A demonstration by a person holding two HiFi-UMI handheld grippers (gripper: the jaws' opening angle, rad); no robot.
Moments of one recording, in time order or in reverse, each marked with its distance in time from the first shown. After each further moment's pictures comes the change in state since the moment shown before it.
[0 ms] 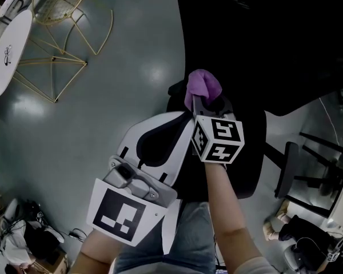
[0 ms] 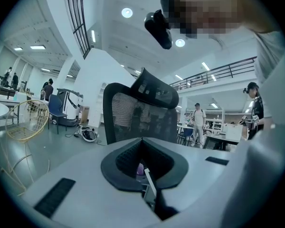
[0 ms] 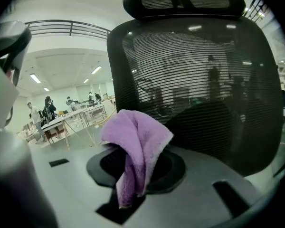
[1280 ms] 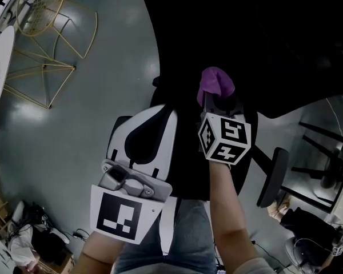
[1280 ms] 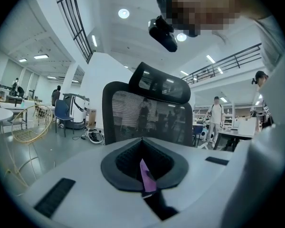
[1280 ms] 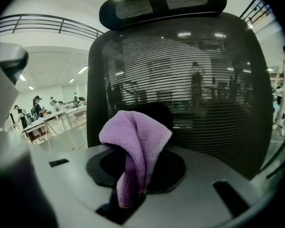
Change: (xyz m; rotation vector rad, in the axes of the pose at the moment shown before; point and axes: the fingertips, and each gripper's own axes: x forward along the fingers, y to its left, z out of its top) left arm 0.055 -0.034 -0.009 0.037 -0.014 0.117; right arm -0.037 -0.120 -0.003 0.030 -0.032 -0.171
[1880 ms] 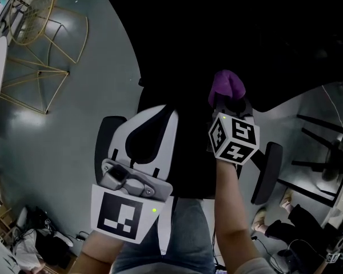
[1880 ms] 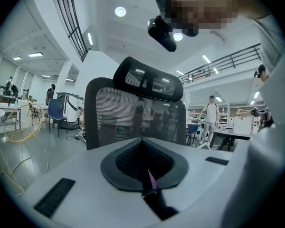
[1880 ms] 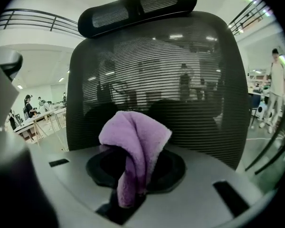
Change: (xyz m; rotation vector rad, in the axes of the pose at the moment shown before) left arm 0.022 -0.043 -0.003 0.017 0.013 -0.055; right arm -0.026 -0.081 -0.010 0.031 0.003 -0.116
